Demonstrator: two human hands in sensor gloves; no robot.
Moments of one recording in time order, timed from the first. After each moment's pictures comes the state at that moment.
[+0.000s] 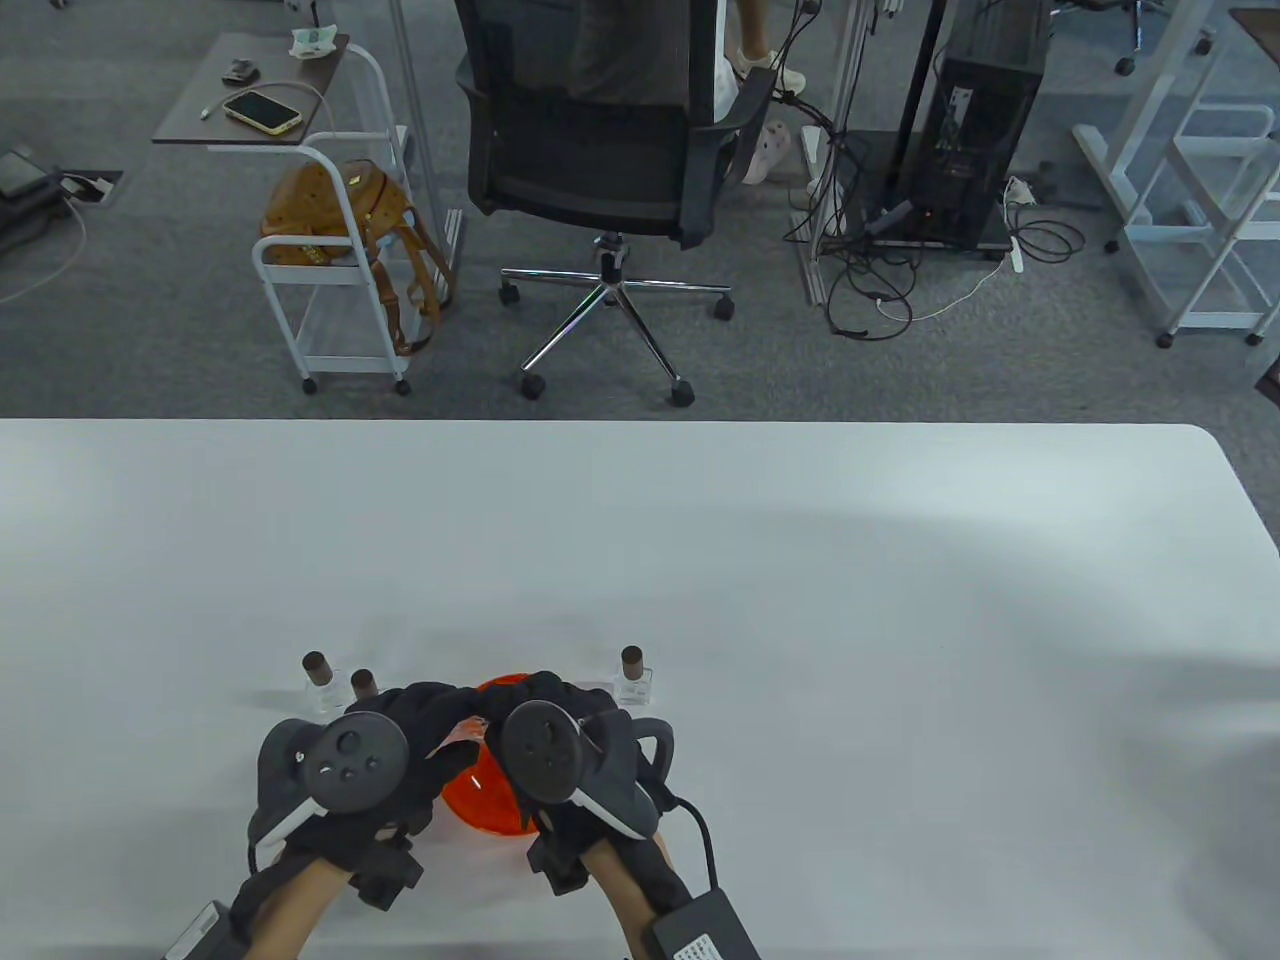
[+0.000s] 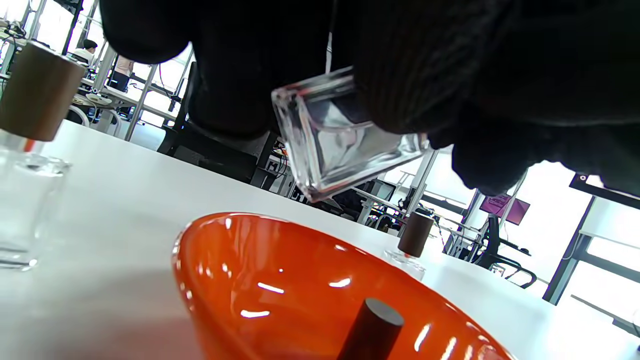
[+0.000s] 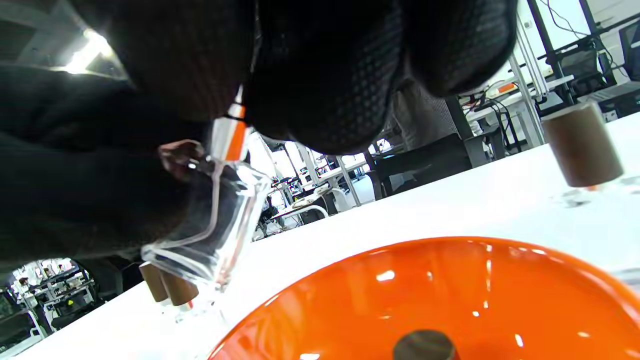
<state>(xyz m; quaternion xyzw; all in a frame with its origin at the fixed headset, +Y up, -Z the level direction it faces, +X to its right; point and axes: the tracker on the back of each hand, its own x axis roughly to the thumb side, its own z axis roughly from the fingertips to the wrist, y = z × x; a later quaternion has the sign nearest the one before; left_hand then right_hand) -0.245 -0.693 -0.273 0.05 -0.17 0.21 0.96 -0.065 -0.679 -0.276 0.15 -0.09 0.96 0.21</state>
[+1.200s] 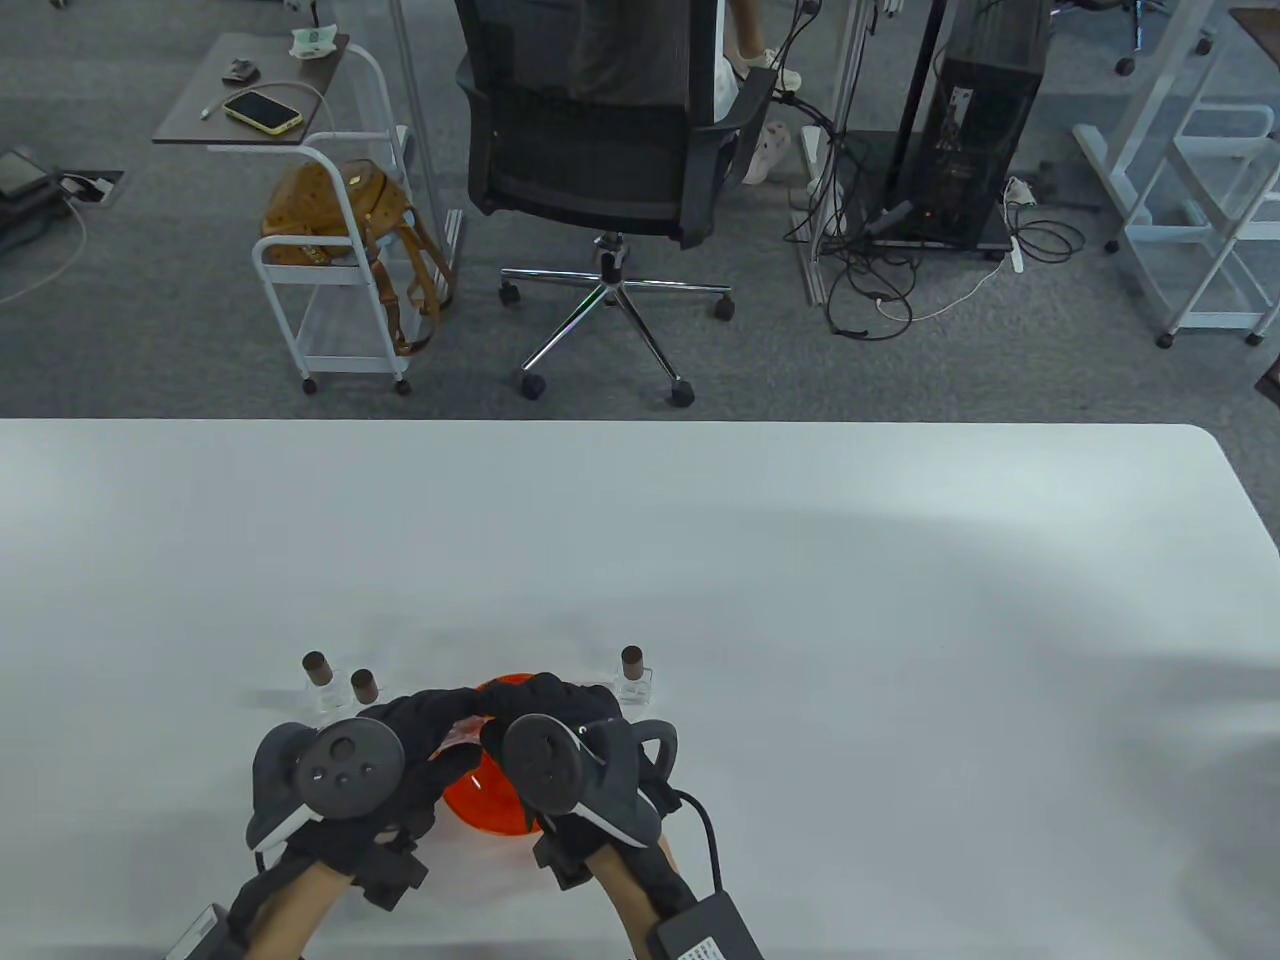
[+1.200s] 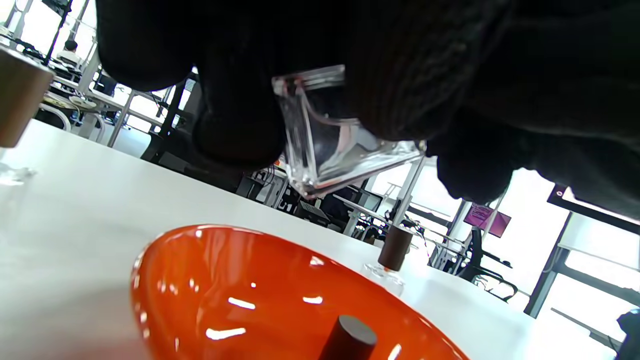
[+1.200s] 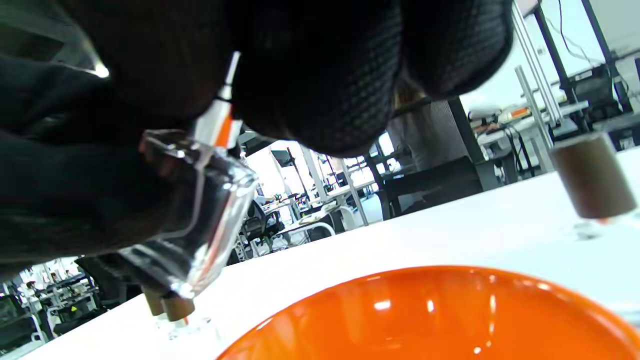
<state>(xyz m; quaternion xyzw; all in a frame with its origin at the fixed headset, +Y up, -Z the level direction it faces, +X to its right) -0.243 -0.689 -0.272 0.07 -0.18 0.23 0.95 -0.059 -0.678 -0.275 0.17 -0.11 0.95 0.23</state>
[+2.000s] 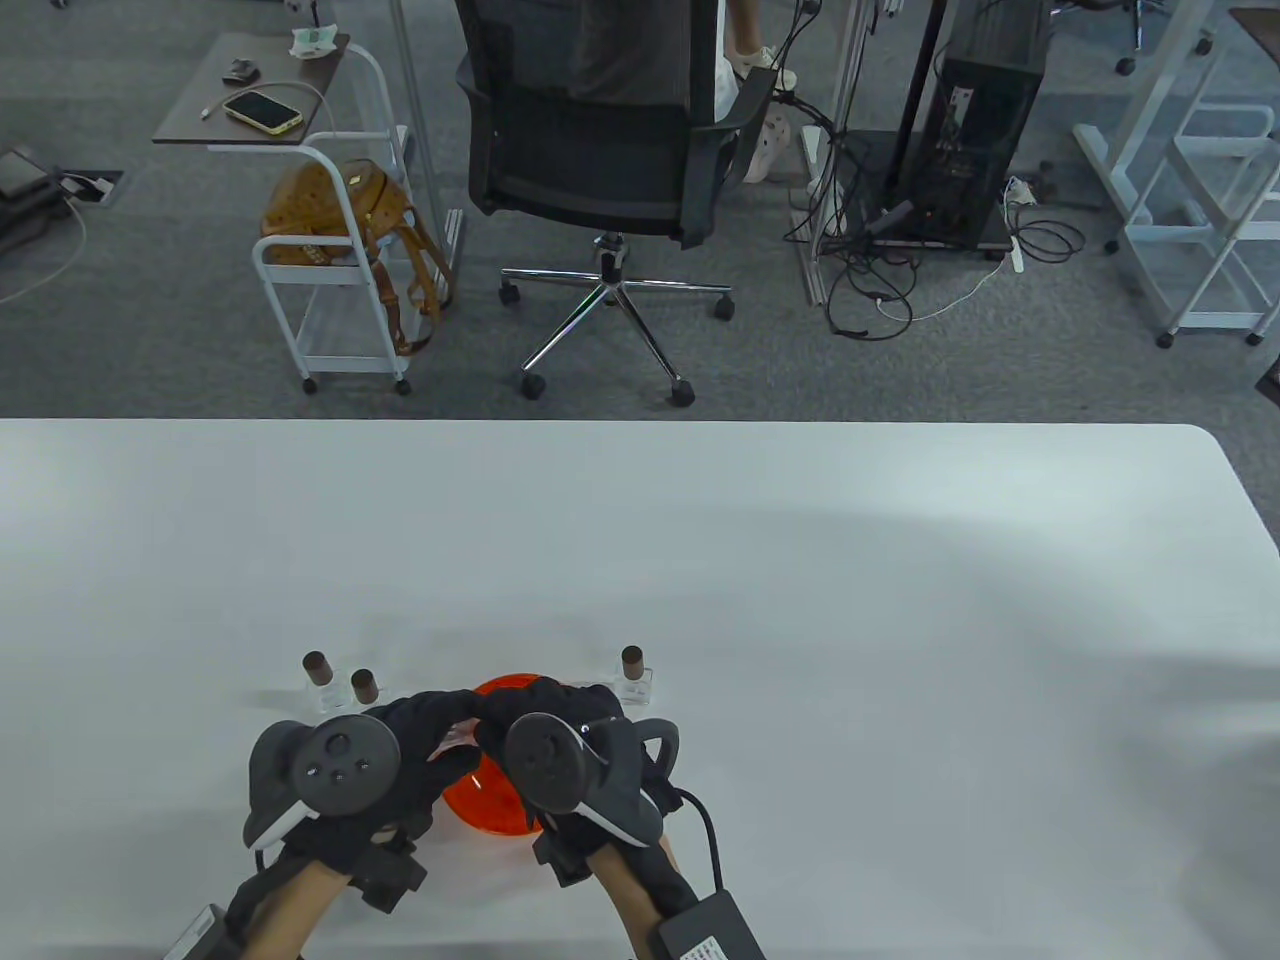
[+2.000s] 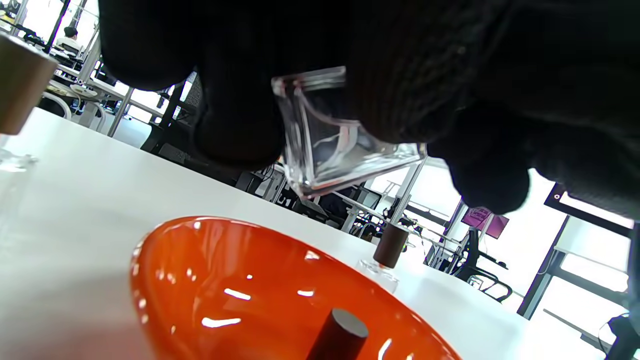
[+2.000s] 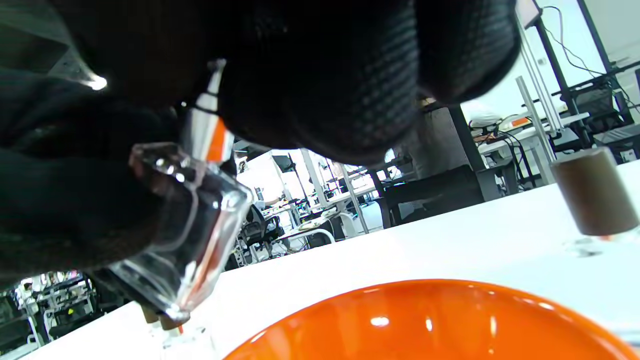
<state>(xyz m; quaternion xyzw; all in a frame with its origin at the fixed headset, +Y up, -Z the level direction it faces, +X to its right) -0.243 -0.690 -0.271 0.06 -0.19 0.24 0.95 -0.059 -0.676 -0.274 0.17 -0.13 0.96 0.20</state>
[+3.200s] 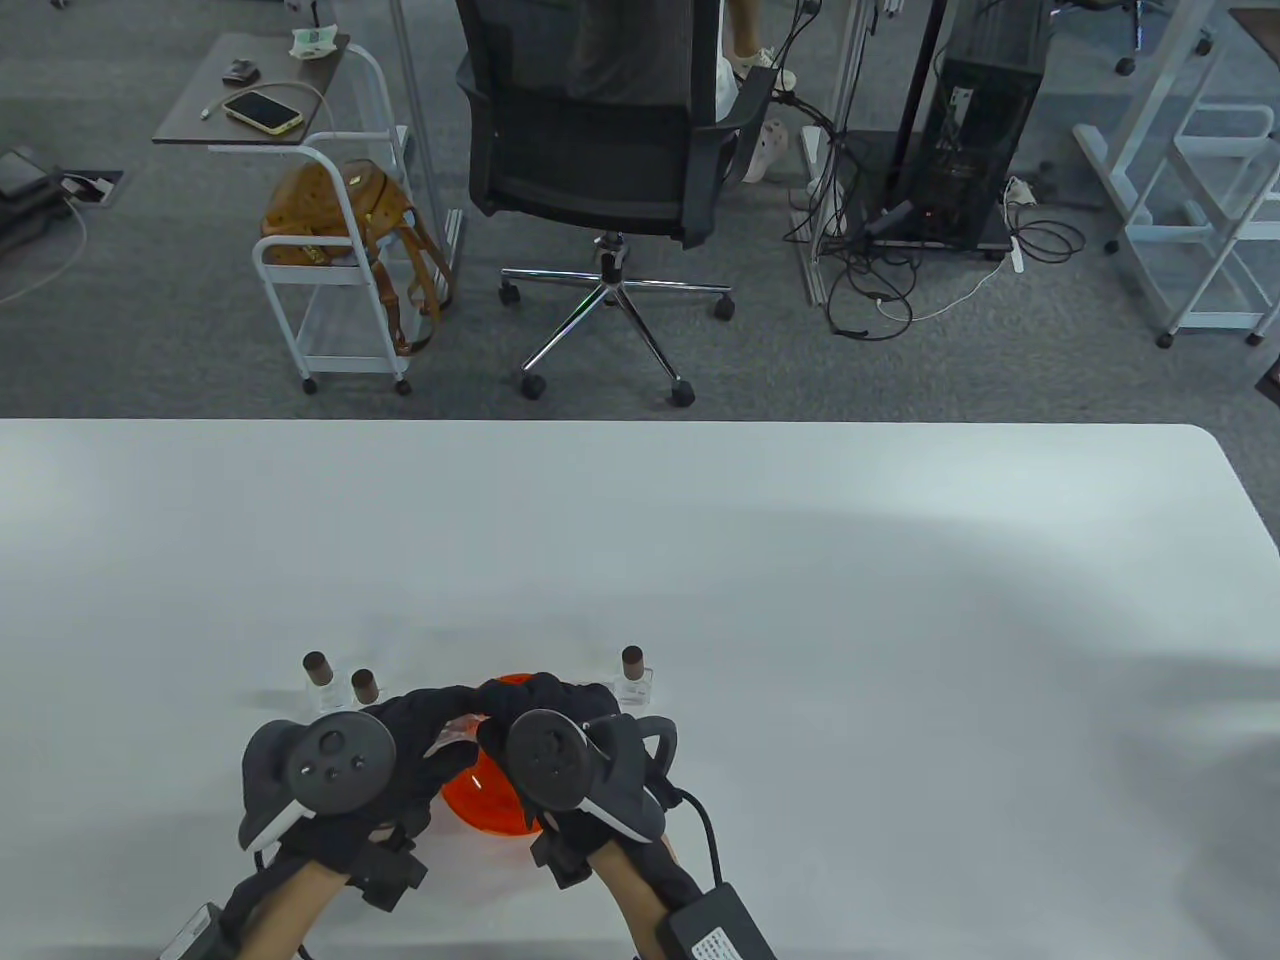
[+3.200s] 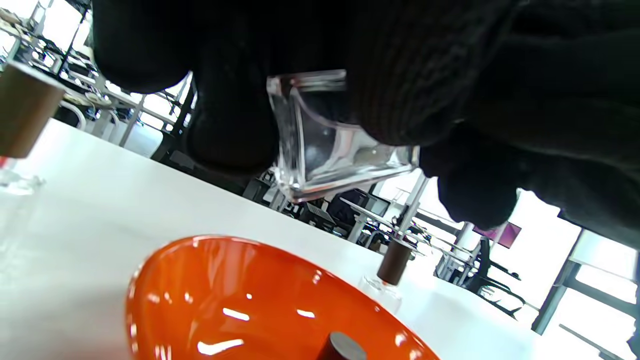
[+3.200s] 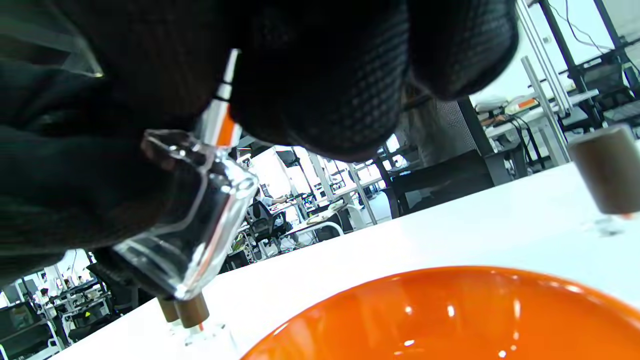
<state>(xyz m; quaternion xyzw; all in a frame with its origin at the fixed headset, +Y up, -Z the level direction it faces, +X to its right) -0.247 -0.683 -0.270 0.07 -0.17 0.23 0.96 -0.061 -0.677 -0.276 0.17 -0.10 0.95 0.24</state>
